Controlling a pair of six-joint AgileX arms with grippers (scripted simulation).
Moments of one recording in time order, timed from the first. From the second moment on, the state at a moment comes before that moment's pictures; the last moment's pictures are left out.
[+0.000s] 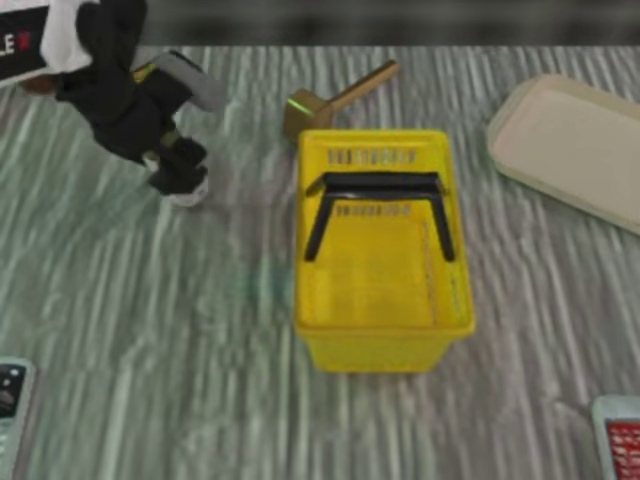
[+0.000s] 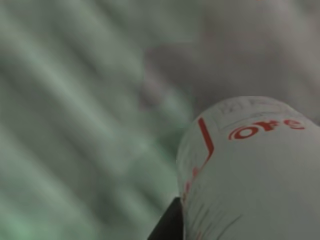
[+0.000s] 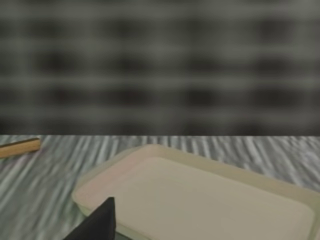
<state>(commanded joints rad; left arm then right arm) -0.18 2.31 1.78 -0.80 0.22 0.58 0.00 0.00 0.00 0.00 0.00 0.00</state>
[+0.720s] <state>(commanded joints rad) -0.28 2.22 1.50 0.32 0.99 0.19 0.00 0.00 0.00 0.00 0.00 0.00</state>
